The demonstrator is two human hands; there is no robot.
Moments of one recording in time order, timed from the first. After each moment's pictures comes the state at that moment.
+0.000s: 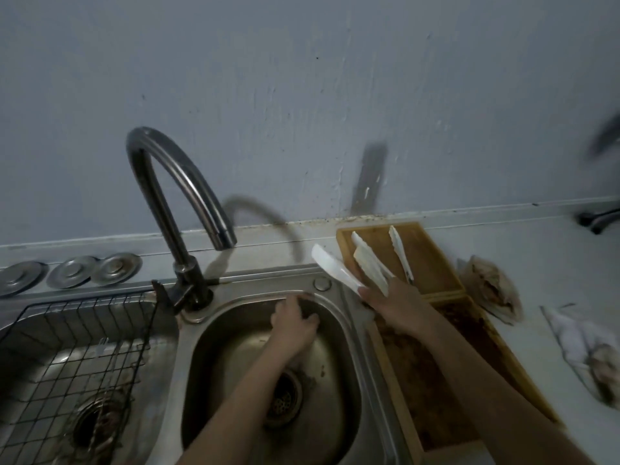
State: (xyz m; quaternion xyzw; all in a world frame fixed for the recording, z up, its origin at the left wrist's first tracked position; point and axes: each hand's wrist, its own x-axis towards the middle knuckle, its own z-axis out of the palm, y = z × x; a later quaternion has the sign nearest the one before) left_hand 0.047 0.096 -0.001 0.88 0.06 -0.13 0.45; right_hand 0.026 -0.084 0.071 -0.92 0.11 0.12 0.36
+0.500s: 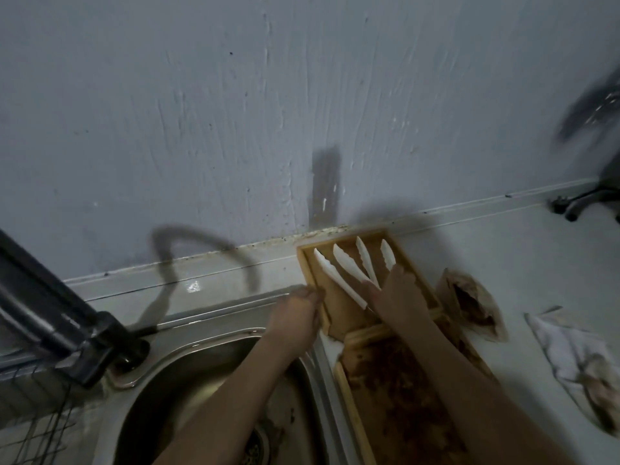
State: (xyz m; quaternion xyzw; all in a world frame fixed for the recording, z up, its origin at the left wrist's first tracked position) left_hand 0.137 0.017 -0.013 0.94 -0.26 -0.05 0.21; right_hand 0.113 -0.168 0.013 -0.95 0.24 -0.01 0.22
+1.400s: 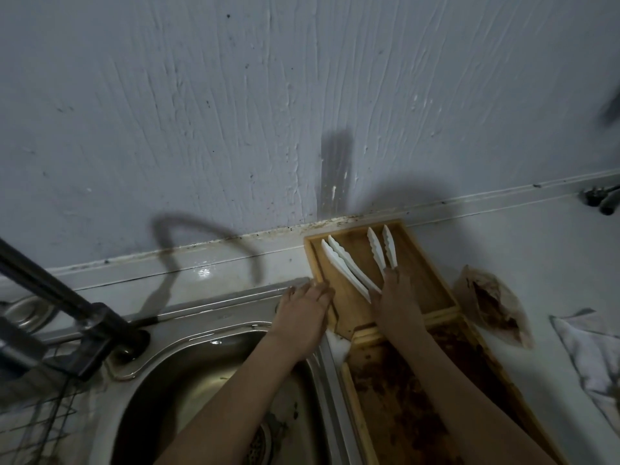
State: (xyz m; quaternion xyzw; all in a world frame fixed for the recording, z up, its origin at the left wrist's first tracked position) left_hand 0.140 0.013 -0.020 0.95 -0.29 -0.08 0.05; right_hand 0.121 -0.162 -0.025 -0.96 0.18 -0.01 0.20
